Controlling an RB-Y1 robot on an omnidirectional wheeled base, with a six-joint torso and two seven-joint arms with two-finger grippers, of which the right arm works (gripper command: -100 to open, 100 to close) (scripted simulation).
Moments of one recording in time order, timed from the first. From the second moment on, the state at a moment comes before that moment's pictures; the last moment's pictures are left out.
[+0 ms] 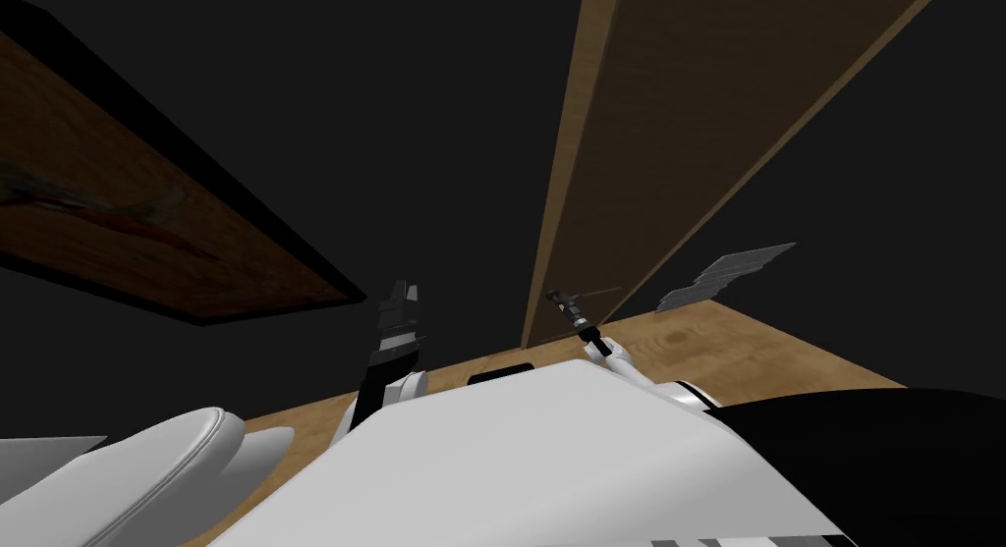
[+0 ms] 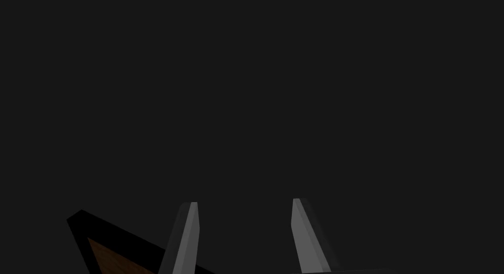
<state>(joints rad) -0.03 -0.45 -0.07 -0.68 0.14 -0.89 -0.44</state>
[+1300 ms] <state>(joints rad) 0.02 -0.48 -0.07 -0.67 0.16 -0.95 -0.48</state>
